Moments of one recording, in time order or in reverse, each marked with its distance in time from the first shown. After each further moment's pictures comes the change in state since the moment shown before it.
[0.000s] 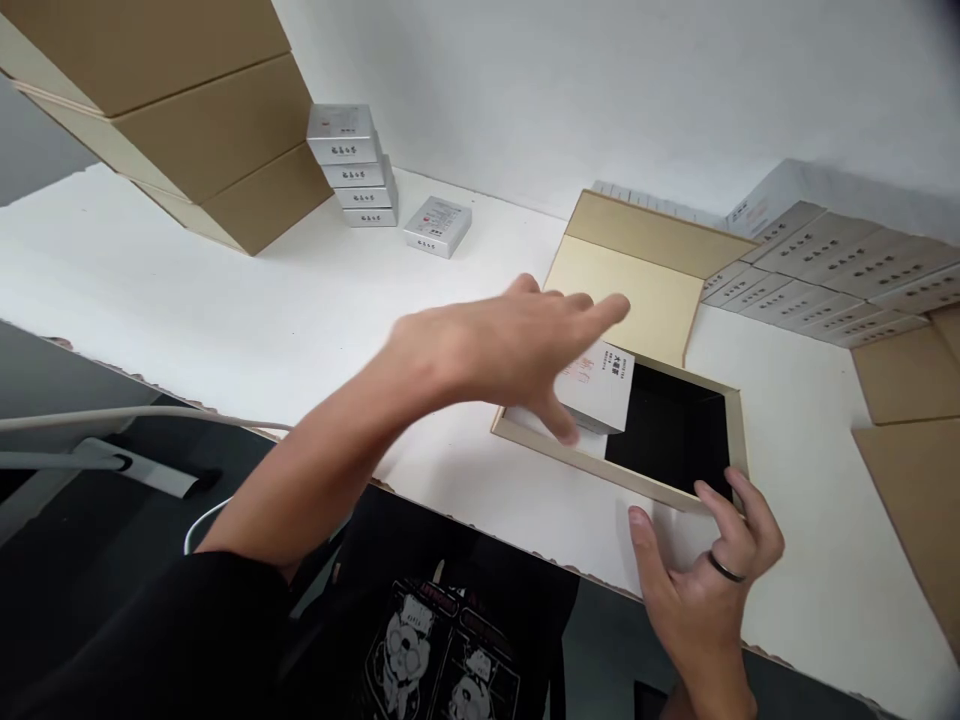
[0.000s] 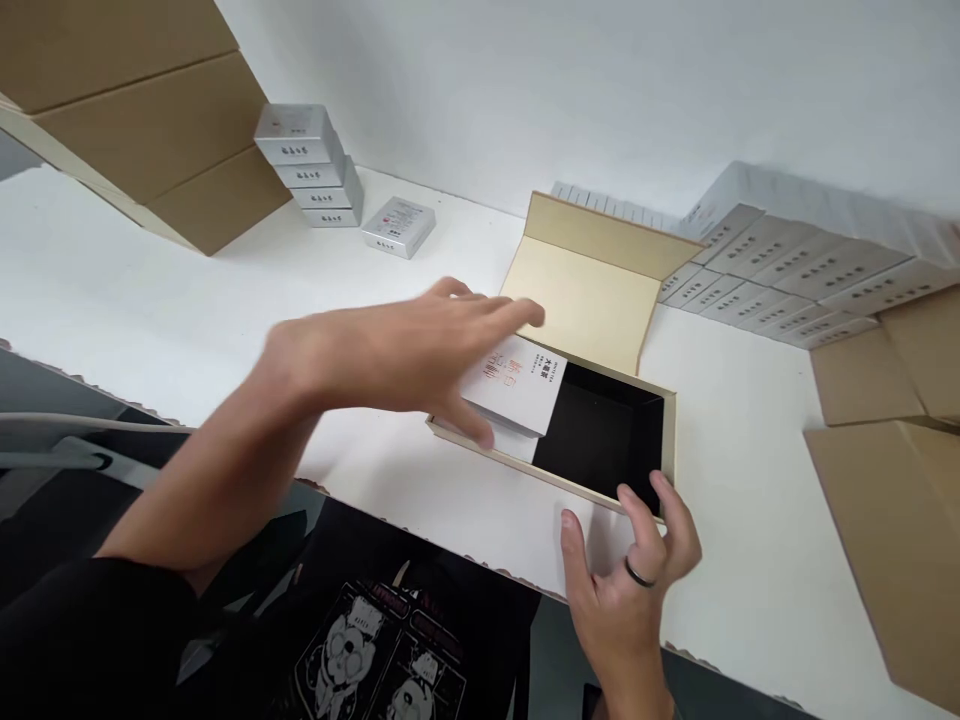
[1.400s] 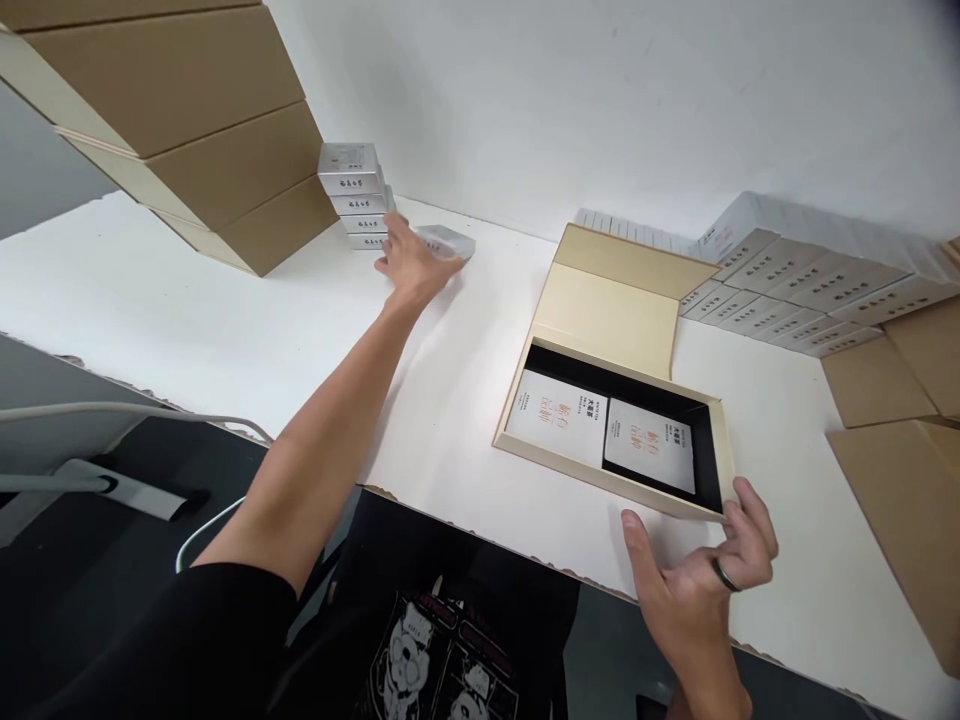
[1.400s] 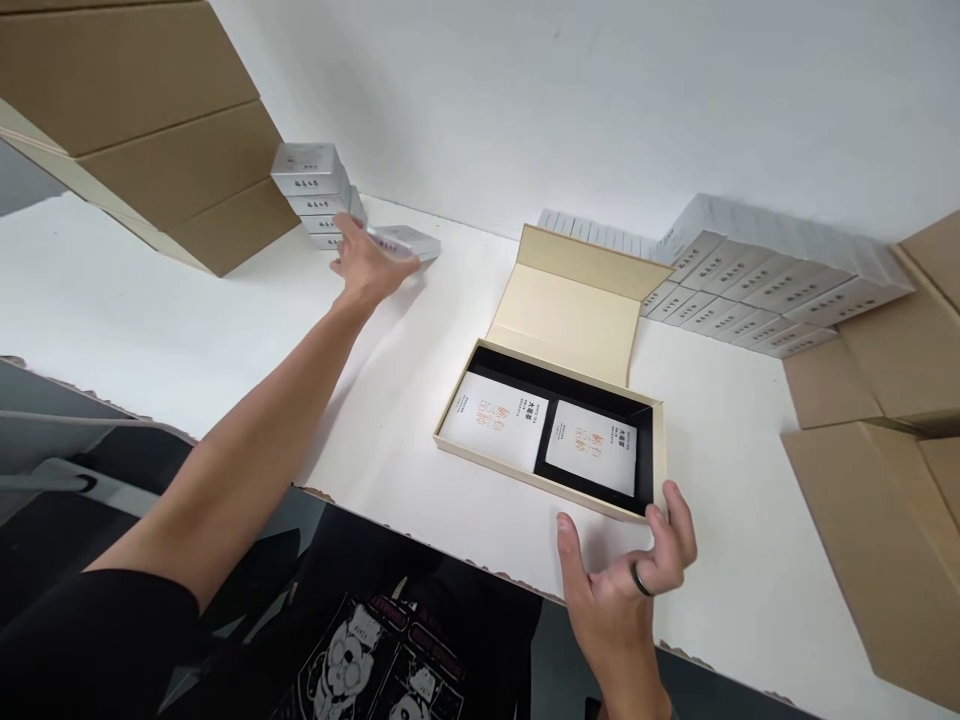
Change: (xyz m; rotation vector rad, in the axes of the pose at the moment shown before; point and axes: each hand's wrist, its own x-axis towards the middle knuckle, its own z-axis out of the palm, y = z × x) left_hand 0.045 -0.162 0.039 -0.325 0.840 -0.987; right_hand -0.007 0.014 0.006 0.012 0.058 -0.069
